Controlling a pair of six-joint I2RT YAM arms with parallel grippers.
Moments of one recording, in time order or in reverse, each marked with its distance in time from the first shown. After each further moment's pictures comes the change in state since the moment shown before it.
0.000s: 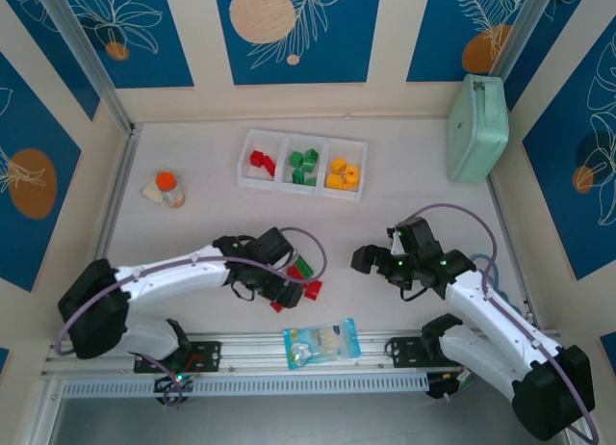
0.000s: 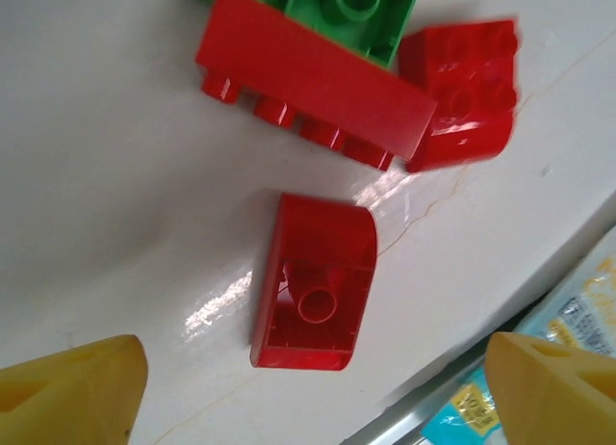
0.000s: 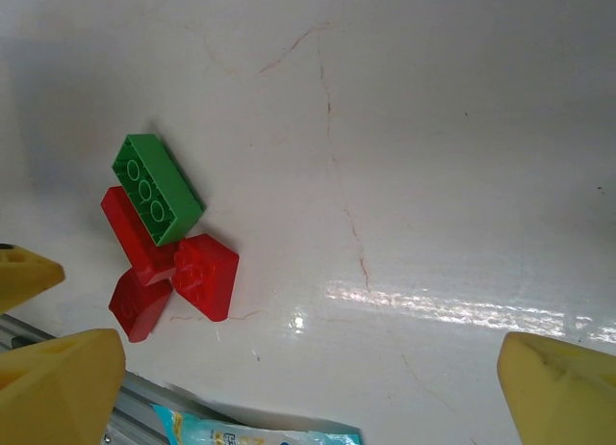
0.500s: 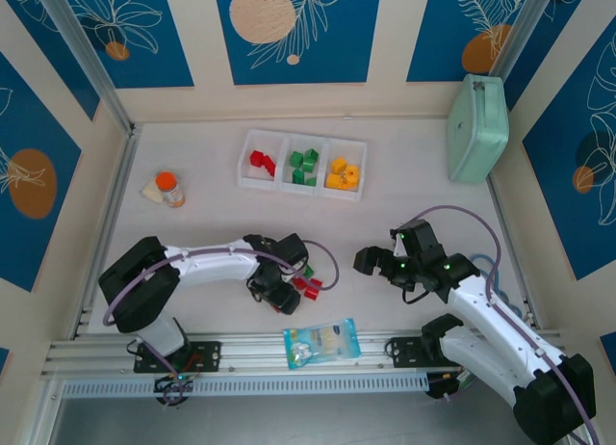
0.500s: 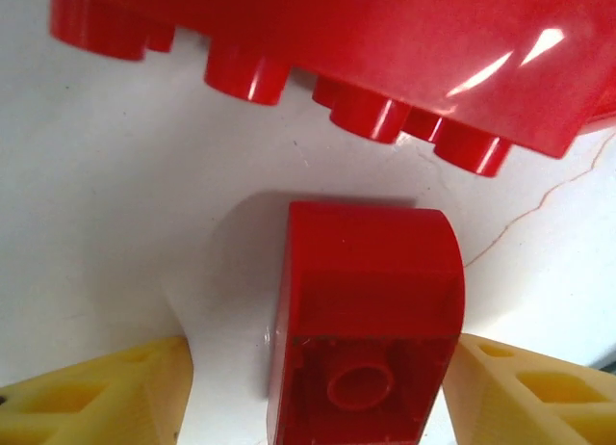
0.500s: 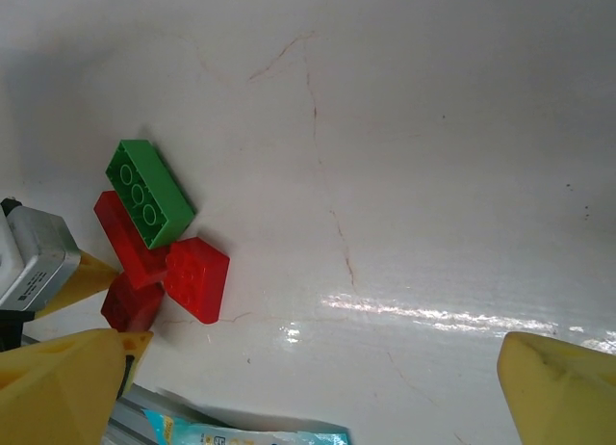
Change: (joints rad) left arm -0.019 0.217 0.059 -0.040 -0.003 0.088; right arm -0.008 -0.044 -0.012 -0.020 0.026 -0.002
